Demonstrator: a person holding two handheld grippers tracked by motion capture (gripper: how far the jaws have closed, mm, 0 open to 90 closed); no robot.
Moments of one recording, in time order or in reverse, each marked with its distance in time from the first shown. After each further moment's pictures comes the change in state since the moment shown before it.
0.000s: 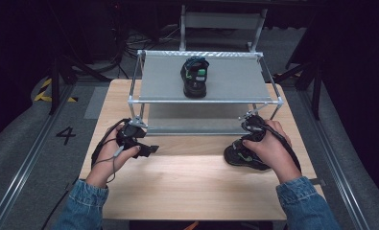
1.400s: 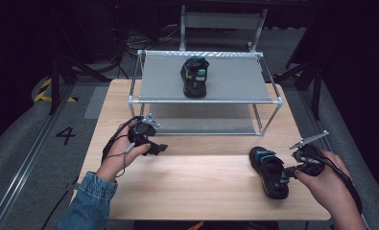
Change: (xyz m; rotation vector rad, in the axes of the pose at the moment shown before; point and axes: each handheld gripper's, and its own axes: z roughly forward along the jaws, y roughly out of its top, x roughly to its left) left arm -0.010 0.024 0.021 0.028 -0.042 0.079; right arm -0.017 -0.125 -0.084 0.091 -0.067 0.119
